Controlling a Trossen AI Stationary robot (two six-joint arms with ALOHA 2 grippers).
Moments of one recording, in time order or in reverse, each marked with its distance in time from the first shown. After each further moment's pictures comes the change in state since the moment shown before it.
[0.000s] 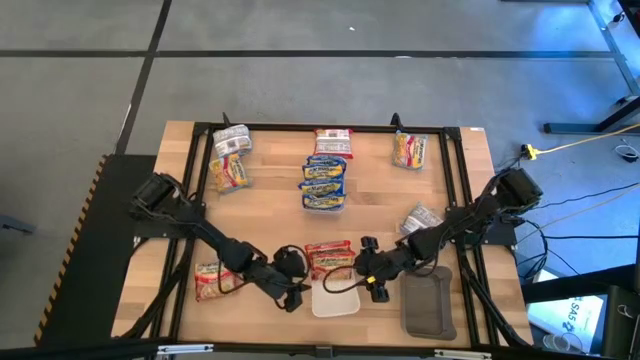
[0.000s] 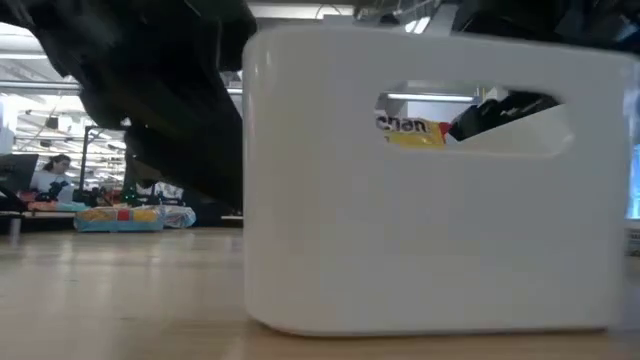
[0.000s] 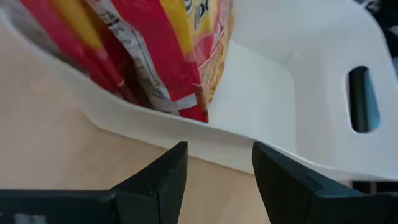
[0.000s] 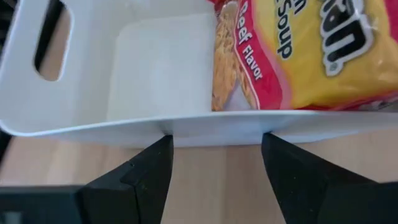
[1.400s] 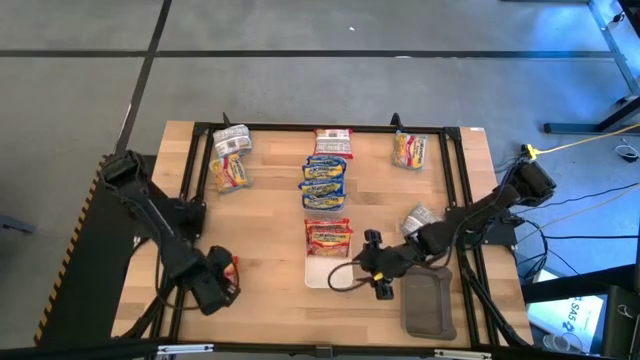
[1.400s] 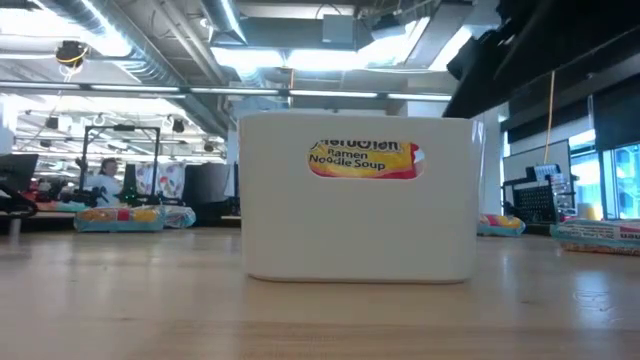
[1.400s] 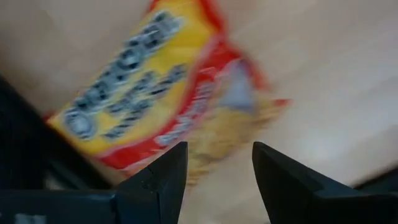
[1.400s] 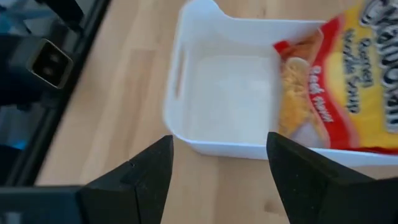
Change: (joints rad) left arm -0.373 -0.362 -0.010 -1.038 0.403 -1.057; right arm 0.027 -0.139 0.076 -0.157 0.051 -0.045
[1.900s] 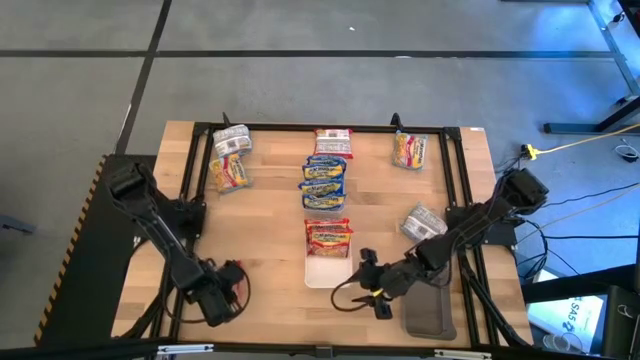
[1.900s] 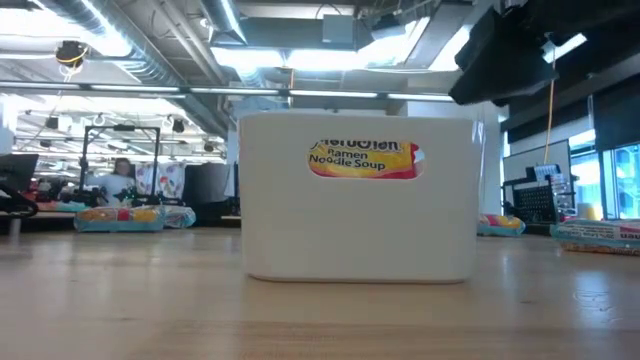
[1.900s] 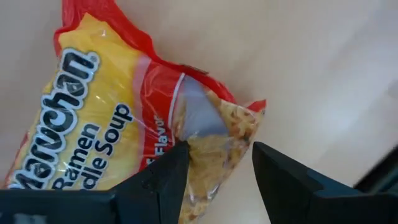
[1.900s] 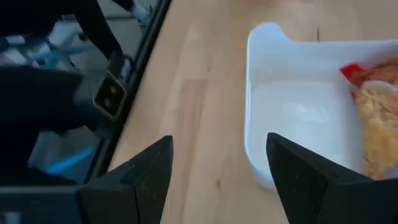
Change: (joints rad) left arm -0.014 0.164 -0.010 0.212 -0.082 0.332; right arm 0.096 0.105 -0.001 0.243 0.012 0.092
